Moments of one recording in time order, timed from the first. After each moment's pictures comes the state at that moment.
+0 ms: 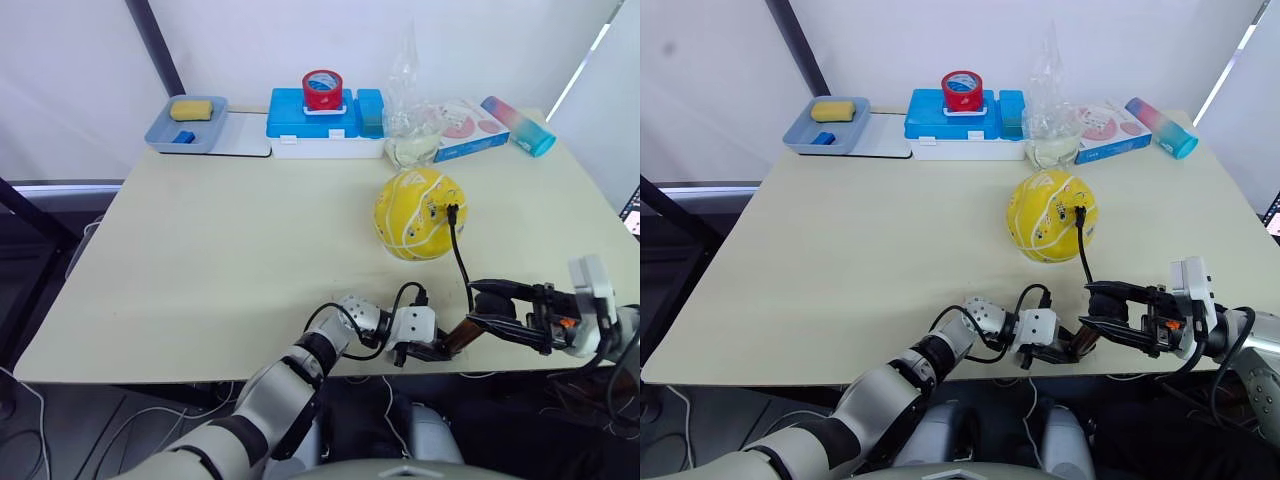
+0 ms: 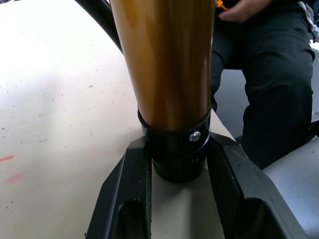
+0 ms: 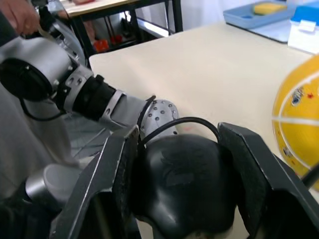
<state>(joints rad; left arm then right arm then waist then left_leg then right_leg) -0.72 -0.10 -0.43 1.20 0.25 -0.62 -1.05 0.12 -0.77 -0.26 -0.34 0.73 0.30 1.23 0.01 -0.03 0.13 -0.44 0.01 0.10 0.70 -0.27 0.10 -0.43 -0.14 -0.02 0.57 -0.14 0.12</state>
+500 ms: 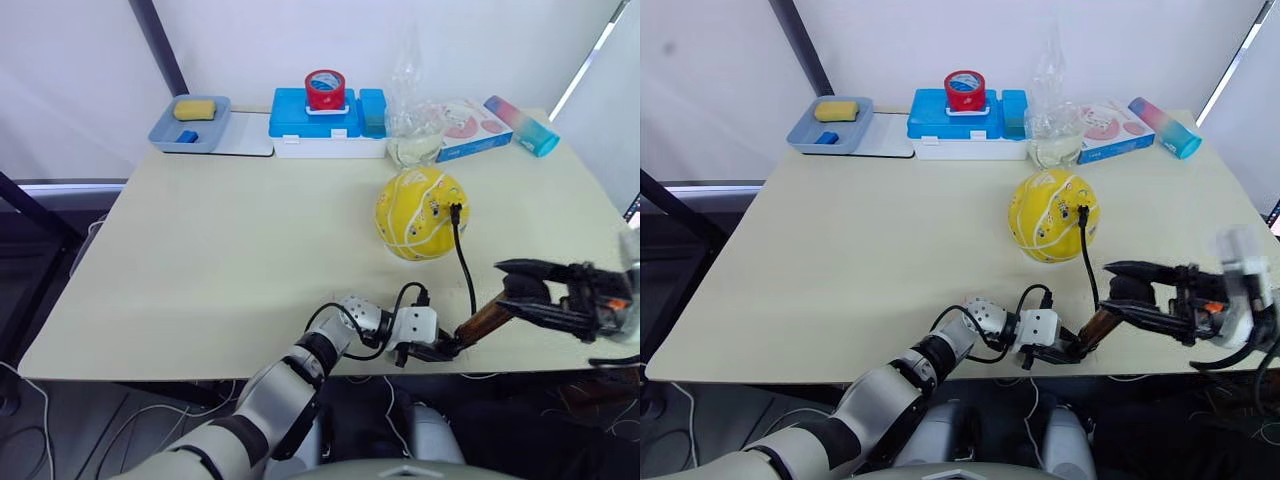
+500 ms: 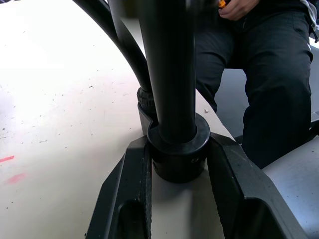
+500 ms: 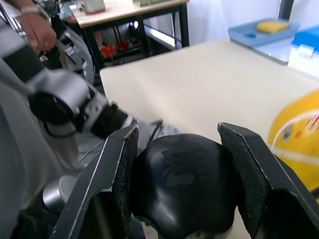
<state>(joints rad) -0.72 -0.11 -0.44 1.20 0.25 -0.62 -1.05 0.09 -0.97 -0.54 -0.46 1.07 0.58 1.19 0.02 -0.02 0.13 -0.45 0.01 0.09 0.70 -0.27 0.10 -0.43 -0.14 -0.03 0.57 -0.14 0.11</state>
